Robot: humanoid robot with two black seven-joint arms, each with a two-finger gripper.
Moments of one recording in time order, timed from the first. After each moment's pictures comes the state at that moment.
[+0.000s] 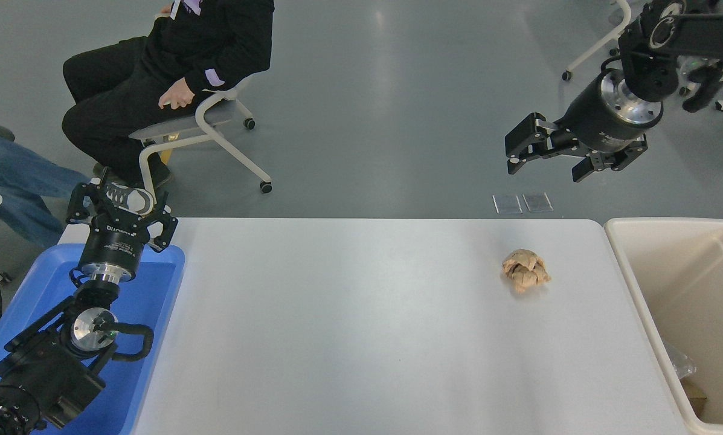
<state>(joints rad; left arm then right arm) -0.57 0.28 -0.89 -0.47 -0.07 -0.59 -0.50 1.87 -0.29 -1.11 1.00 -0.09 0.66 -0.10</state>
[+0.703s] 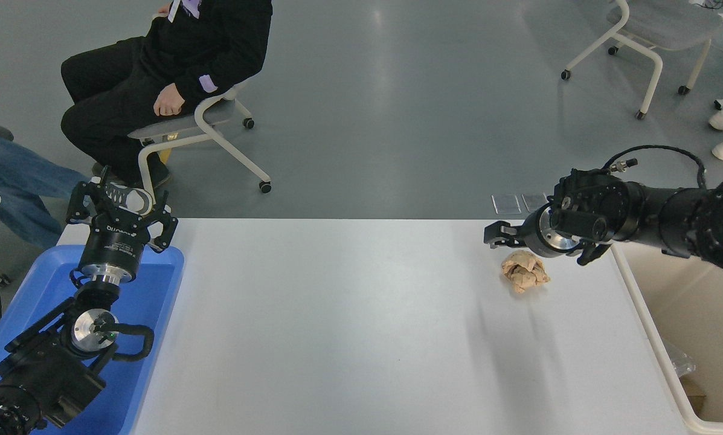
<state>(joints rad) -0.57 0.28 -0.89 -0.47 -0.07 -0.59 -0.50 1.28 -0.09 -1.08 0.59 -0.17 0.21 -0.10</state>
